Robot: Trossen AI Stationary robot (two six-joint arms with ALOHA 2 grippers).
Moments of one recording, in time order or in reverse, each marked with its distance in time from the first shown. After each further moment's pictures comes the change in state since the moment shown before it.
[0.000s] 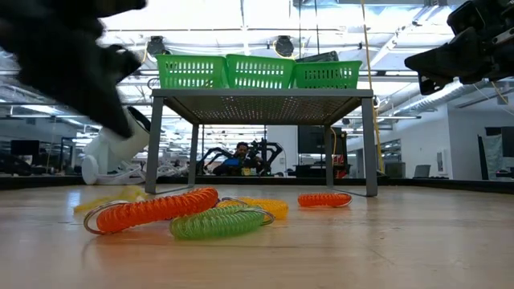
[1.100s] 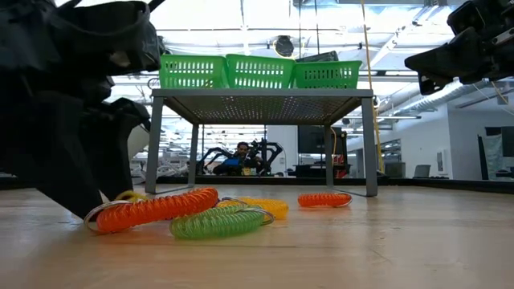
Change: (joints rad) left arm 0.035 0.173 0.004 0.125 0.175 -0.016; right arm 0.000 0.000 0.000 0.000 0.000 0.000
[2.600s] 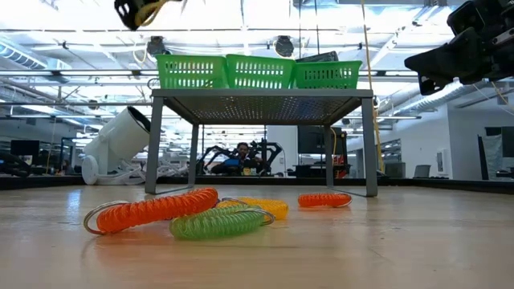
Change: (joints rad) left arm 0.092 -0.516 -0.004 0.006 -0.087 0.014; right arm 0.000 0.000 0.000 0.000 0.000 0.000
